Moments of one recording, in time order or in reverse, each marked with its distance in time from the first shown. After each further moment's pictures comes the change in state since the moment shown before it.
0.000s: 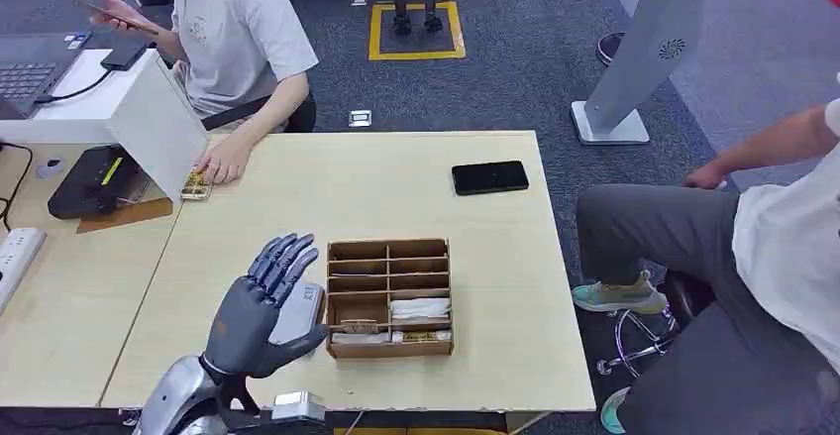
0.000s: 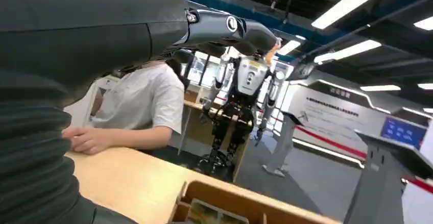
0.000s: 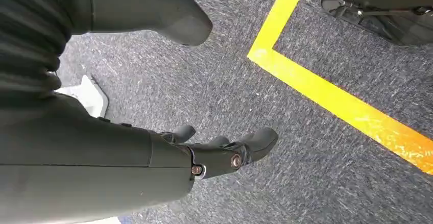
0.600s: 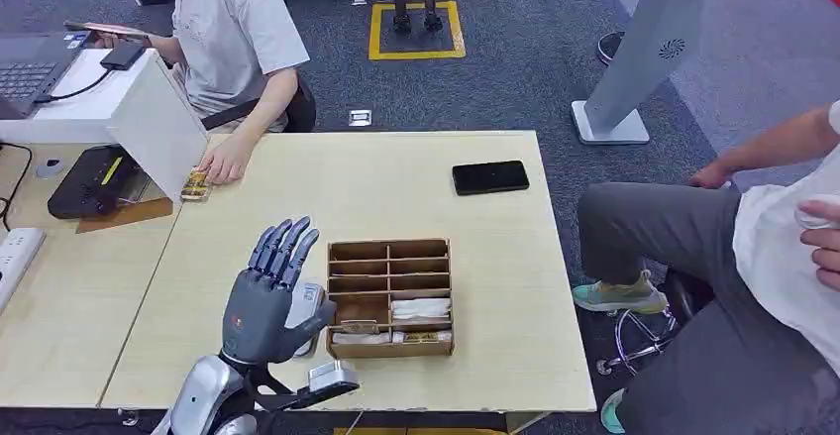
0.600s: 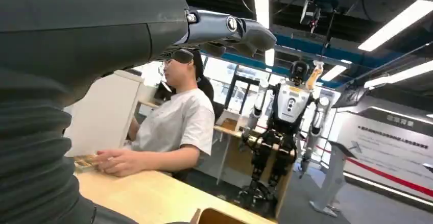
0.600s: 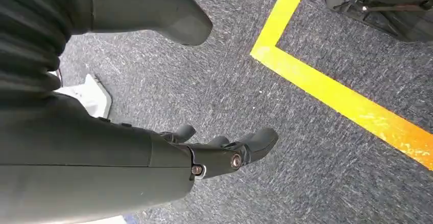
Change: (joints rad) left arm -0.054 -0.044 -0.070 0.078 -0.163 0.188 0.280; right arm -0.001 -0.001 -0.009 0.000 0.013 -0.010 0.007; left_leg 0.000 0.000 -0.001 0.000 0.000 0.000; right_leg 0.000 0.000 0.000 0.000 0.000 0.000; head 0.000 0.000
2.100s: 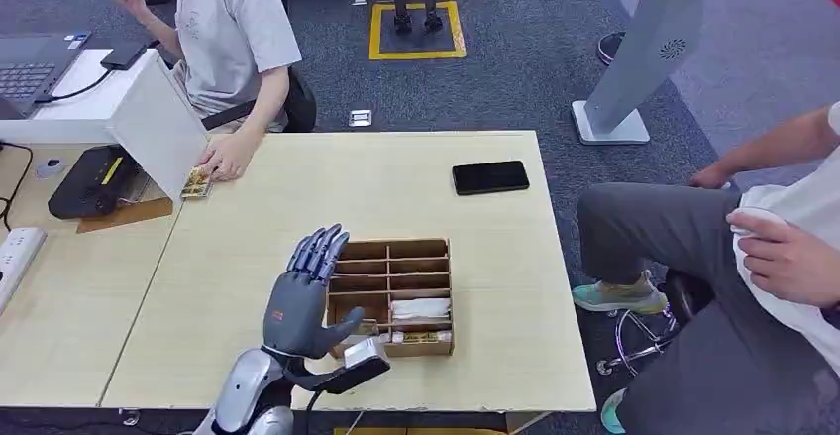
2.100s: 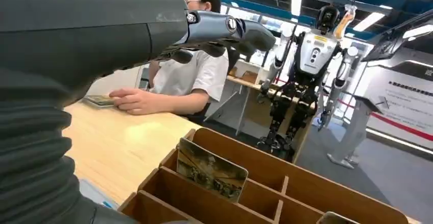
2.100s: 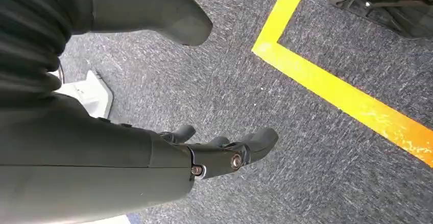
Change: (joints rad) left arm -0.040 -0.150 0.013 0.208 0.044 -0.069 0.001; right arm -0.002 0.000 -0.007 0.000 0.021 -0.006 0.007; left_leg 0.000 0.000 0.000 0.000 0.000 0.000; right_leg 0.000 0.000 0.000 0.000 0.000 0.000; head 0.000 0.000
